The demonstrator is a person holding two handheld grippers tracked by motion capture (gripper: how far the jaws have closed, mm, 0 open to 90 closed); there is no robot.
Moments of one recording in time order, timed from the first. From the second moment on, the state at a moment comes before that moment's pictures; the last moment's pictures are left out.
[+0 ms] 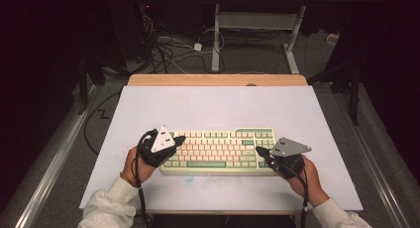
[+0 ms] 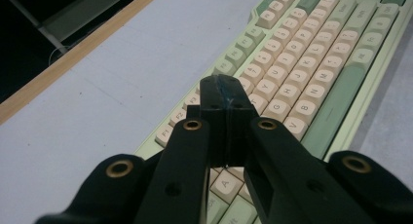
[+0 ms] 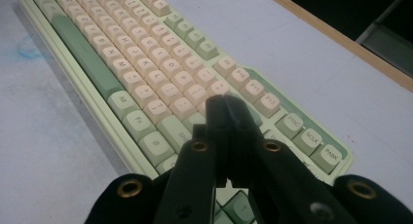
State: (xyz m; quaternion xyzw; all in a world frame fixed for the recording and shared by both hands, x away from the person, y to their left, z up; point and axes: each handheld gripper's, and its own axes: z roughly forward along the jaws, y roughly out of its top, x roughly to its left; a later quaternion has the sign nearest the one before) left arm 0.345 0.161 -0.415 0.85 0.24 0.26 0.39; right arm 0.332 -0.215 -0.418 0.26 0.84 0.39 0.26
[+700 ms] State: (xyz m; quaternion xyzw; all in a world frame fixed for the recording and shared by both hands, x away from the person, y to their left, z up) left arm 0.324 0.193 -0.426 0.84 0.27 0.26 0.40; right arm 0.346 -0.207 -0.413 0.25 0.84 0.40 0.26
